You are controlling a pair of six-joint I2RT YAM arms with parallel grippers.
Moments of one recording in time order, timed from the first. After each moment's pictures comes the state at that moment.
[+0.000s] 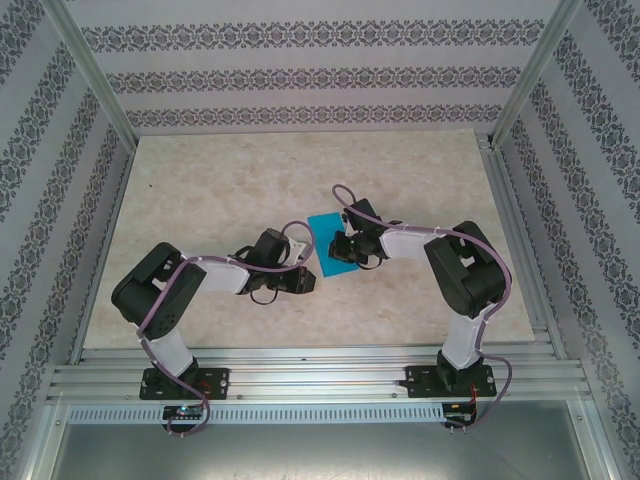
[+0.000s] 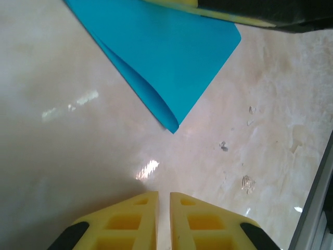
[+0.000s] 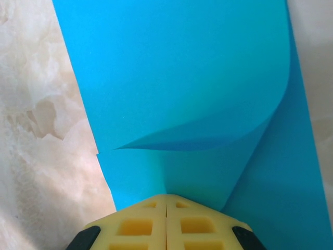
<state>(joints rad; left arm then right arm) -0.63 1.73 0.70 0.14 0.56 -0.49 0.54 1.86 0.99 -0.16 -0.32 0.68</state>
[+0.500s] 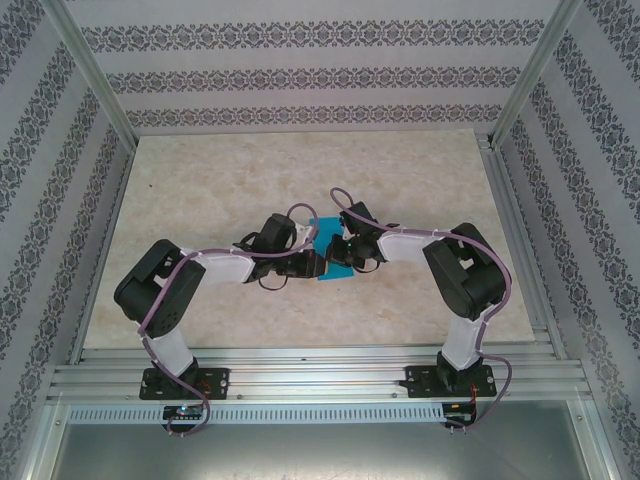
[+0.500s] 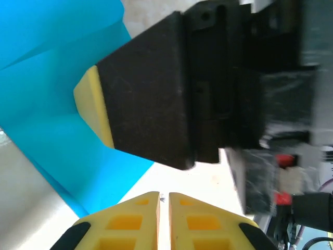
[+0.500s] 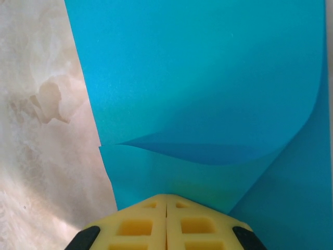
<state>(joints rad) -0.63 1.76 0.83 0.14 0.60 -0.61 0.57 1.85 0.98 -0.16 -0.32 0.74</state>
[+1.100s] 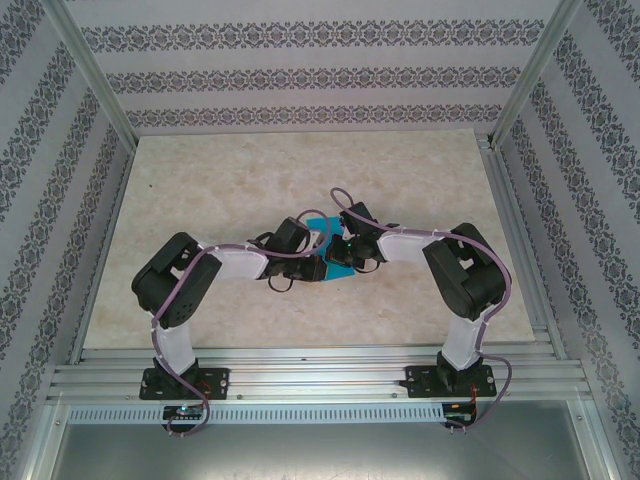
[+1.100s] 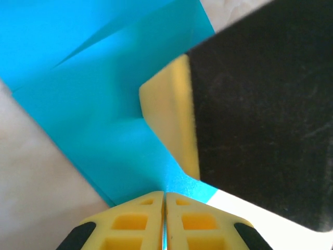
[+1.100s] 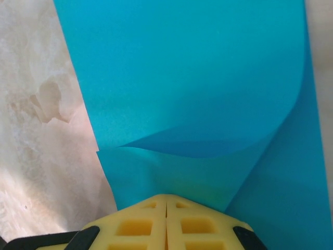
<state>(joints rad) -0.69 1.85 0.93 -0.02 0.40 -0.52 0.57 1.85 0.98 -0.17 -0.33 0.74</state>
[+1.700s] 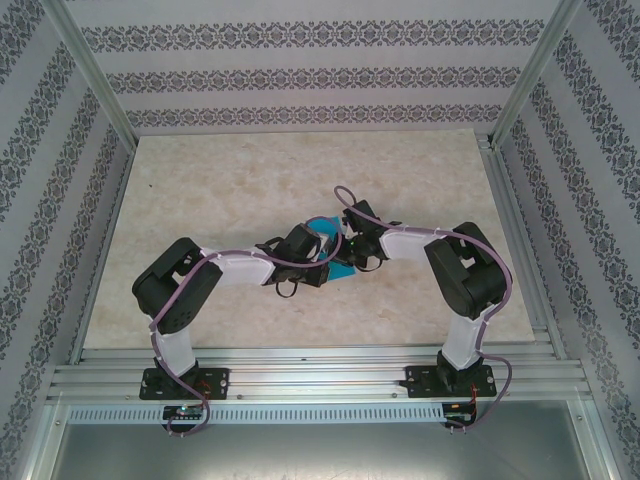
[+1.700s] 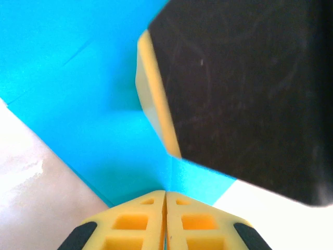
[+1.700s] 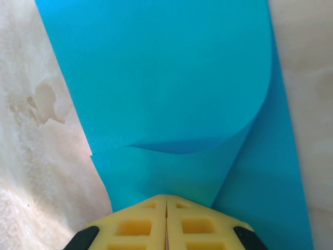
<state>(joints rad) -0.77 1.83 0.94 -0.07 0.21 -0.45 0.53 1.85 0.99 -0.19 -0.36 0.74</state>
